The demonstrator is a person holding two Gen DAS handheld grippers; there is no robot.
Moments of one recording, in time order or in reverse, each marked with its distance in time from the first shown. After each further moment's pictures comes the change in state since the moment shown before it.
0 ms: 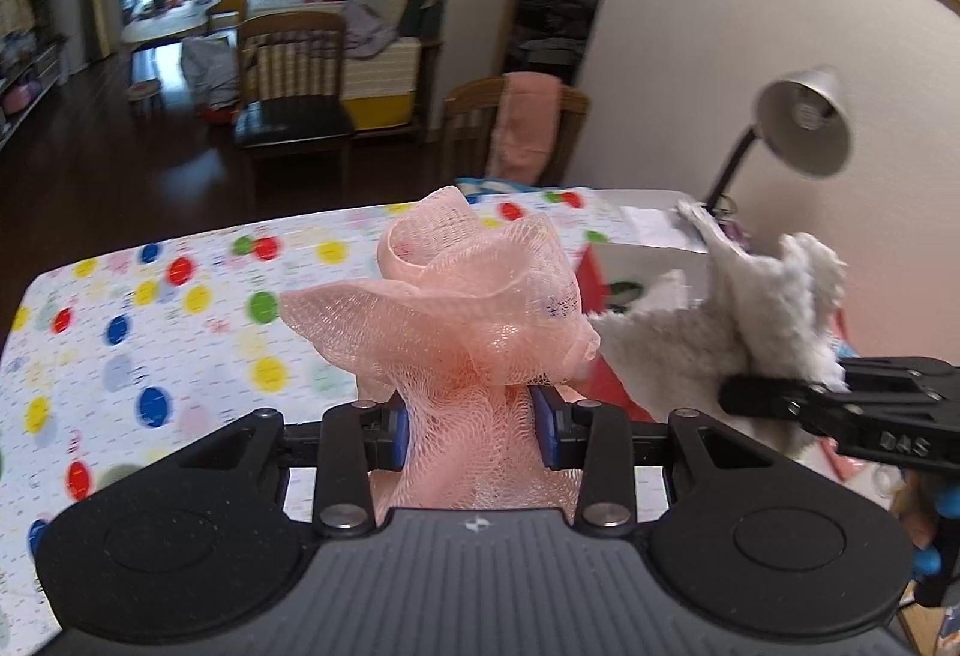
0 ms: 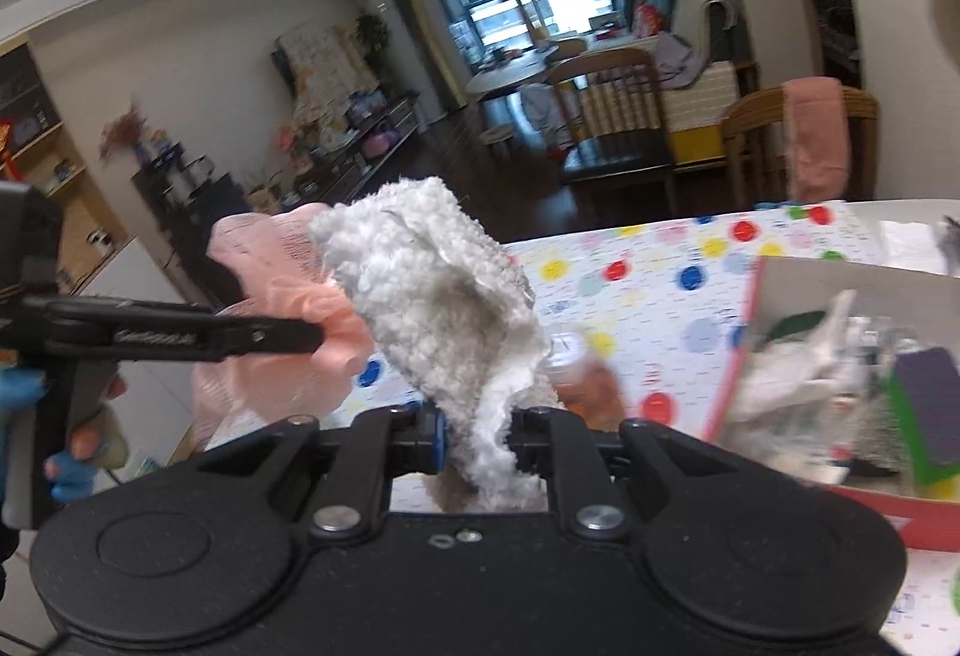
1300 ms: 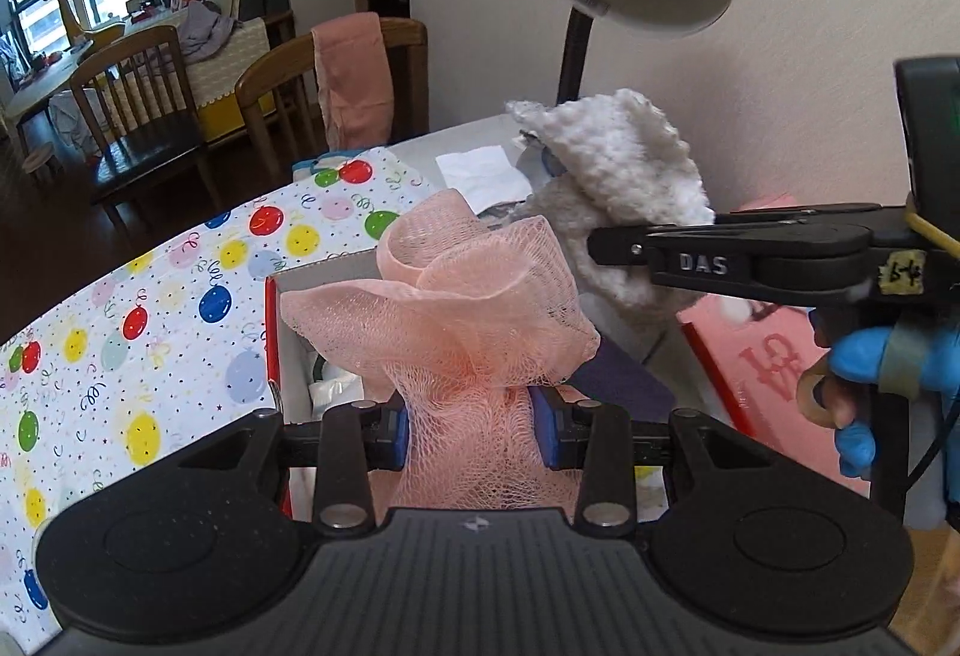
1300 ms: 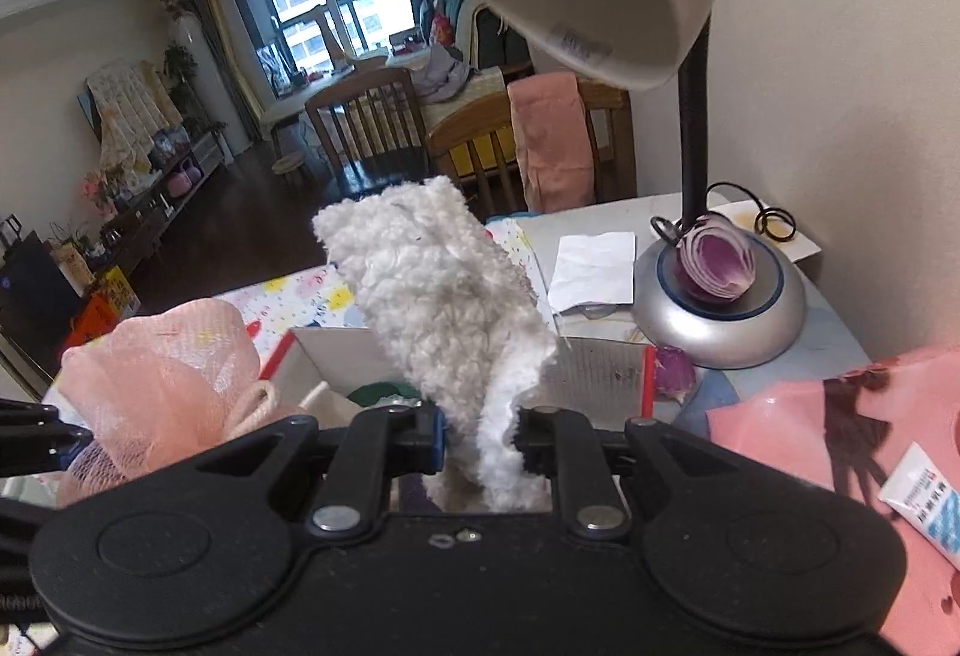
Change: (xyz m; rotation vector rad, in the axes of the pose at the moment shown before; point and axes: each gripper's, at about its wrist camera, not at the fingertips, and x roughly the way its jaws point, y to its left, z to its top) left arm 0.215 -0.250 0.039 0.246 0.132 -0.017; right arm 0.001 -0.245 0.026 0.107 -0.024 -0.342
